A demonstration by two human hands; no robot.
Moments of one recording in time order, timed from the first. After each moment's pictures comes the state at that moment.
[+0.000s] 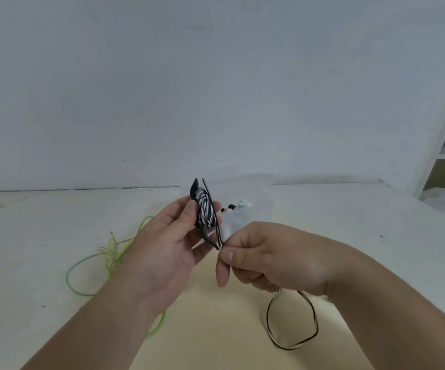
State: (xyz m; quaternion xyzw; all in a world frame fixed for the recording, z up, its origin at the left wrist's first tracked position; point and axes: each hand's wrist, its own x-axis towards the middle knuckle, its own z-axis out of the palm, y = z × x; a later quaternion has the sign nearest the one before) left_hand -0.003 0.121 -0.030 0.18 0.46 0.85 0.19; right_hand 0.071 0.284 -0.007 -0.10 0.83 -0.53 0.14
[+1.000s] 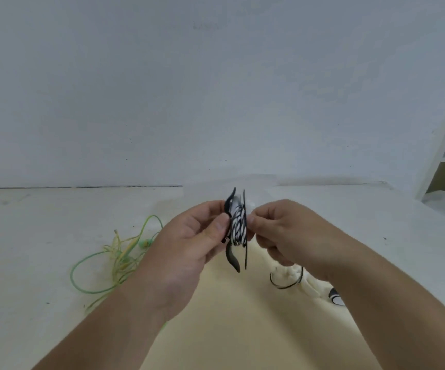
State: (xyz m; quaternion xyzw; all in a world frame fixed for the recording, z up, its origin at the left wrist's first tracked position) left_hand 0.007 0.124 -0.033 0.29 0.55 0.76 0.17; right_hand 0.064 0.296 -0.005 0.04 0.84 -0.54 -0.02
